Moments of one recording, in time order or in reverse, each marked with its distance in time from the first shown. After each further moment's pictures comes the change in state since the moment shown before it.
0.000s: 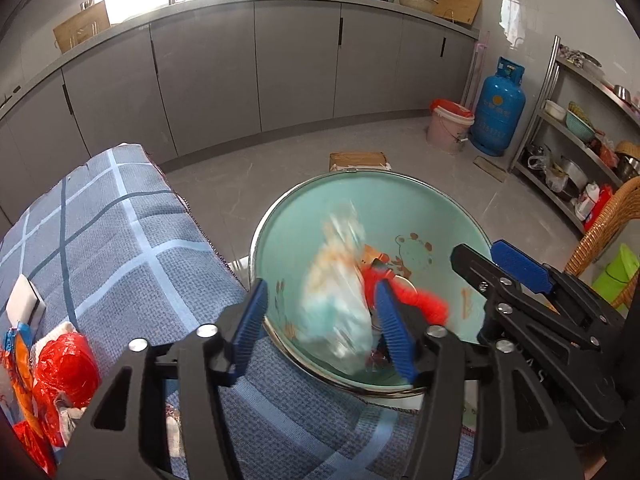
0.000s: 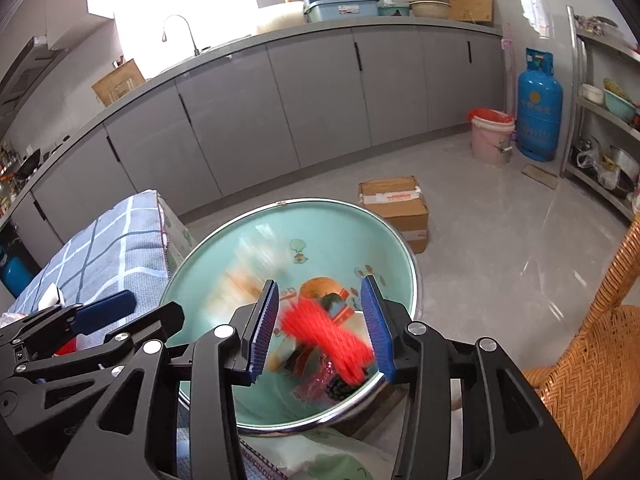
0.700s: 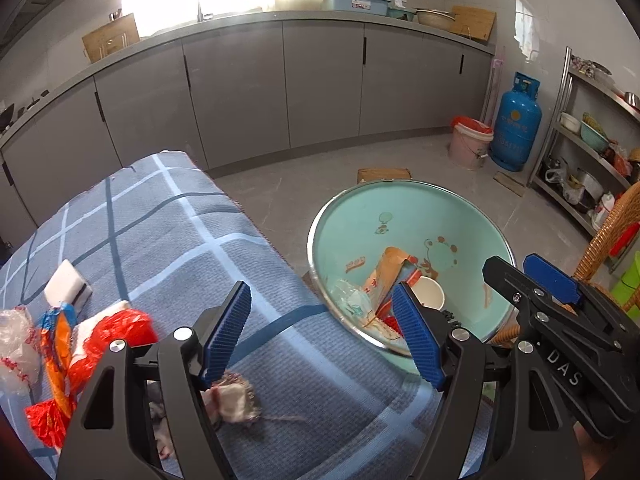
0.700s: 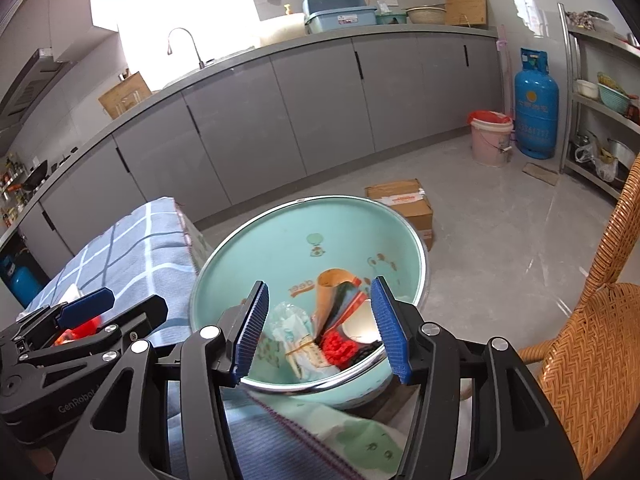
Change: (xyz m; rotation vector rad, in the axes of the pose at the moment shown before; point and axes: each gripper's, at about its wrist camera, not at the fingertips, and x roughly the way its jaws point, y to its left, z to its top) left arm -0.043 0.022 -0.022 -0.014 -0.076 0.094; right arm -0.035 0.018 -0.016 0.016 -0.034 0.033
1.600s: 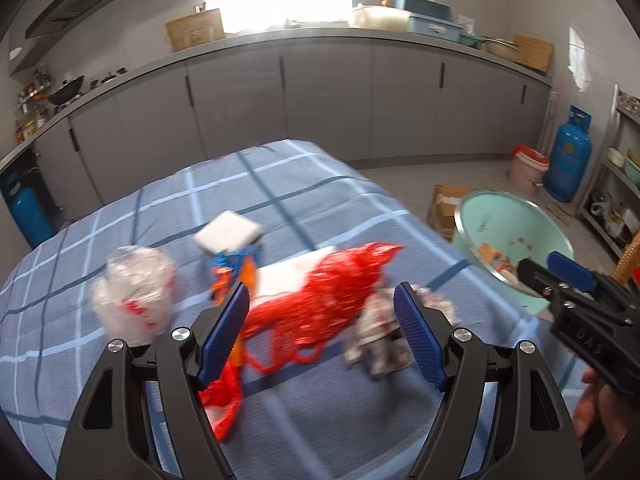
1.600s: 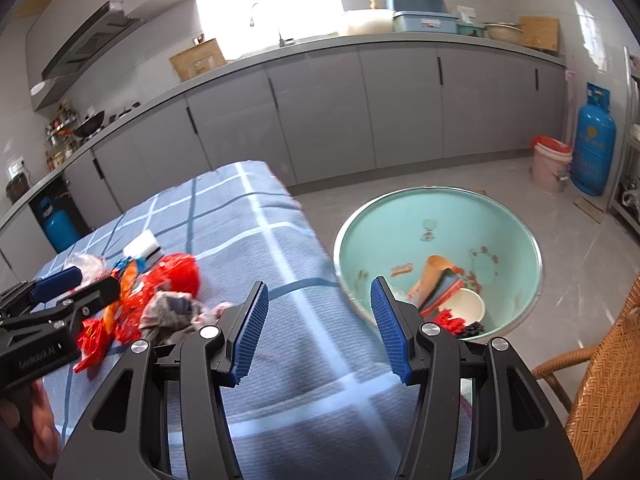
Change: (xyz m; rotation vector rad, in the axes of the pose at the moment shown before) left arm -0.088 0.132 -0.053 -0.132 -0.040 0.194; right arm -0.019 0.108 -0.028 -0.186 0.038 0.157
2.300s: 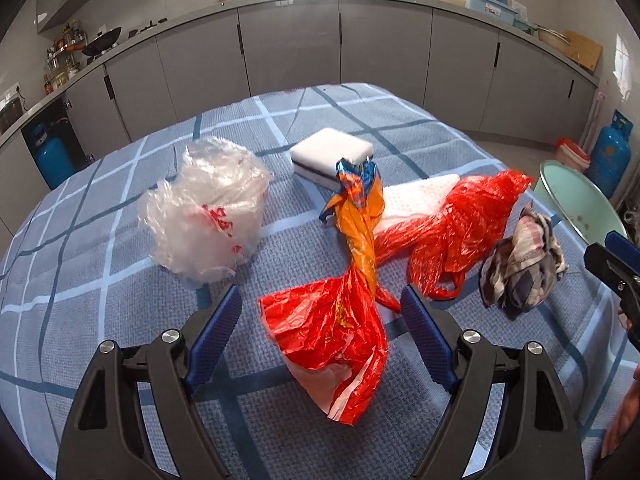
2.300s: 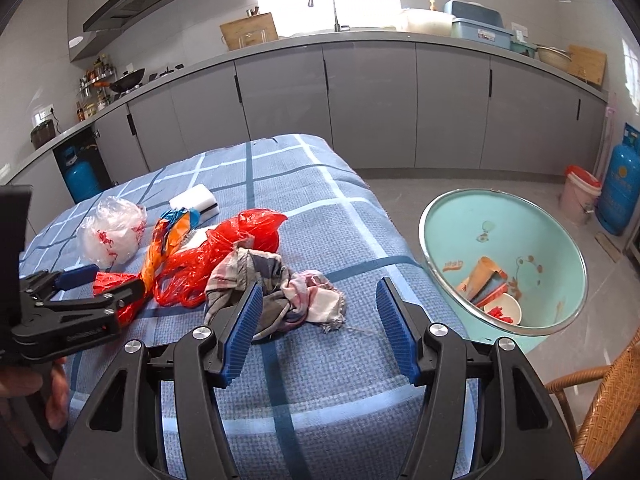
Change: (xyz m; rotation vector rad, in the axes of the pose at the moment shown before) left arm 0.032 0.078 -0.049 -0.095 0.139 0.092; right arm 0.009 0.063 -0.021 -0.150 0.046 0.068
